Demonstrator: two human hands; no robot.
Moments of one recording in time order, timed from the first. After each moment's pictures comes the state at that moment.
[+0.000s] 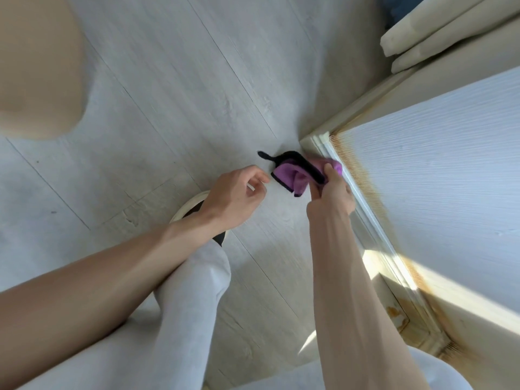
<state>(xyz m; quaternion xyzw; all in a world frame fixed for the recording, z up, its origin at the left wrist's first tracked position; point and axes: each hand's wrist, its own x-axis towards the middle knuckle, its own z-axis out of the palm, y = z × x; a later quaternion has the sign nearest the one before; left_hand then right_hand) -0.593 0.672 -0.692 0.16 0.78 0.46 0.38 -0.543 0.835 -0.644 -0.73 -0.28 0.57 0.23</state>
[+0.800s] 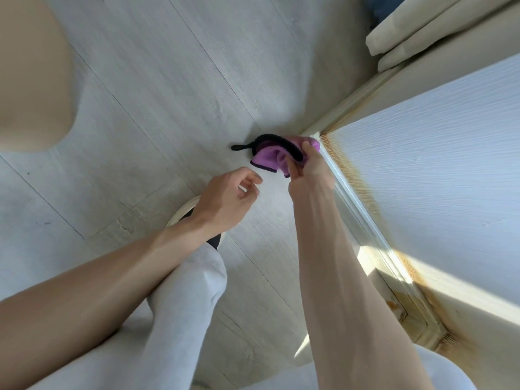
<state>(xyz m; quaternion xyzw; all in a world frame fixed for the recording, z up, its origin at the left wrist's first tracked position) -0.594 0.670 -0.688 0.16 0.79 0.46 0.38 -0.577 0.836 -0.648 -0.71 -0.27 0.62 0.19</state>
